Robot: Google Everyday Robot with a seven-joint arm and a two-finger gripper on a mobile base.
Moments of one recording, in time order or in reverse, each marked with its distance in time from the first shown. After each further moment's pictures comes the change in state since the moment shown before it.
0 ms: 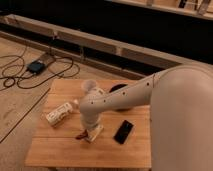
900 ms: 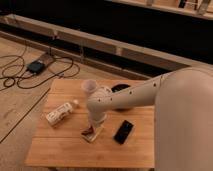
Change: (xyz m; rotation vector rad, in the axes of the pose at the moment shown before) arm 0.034 -0.002 0.001 0.025 0.014 0.033
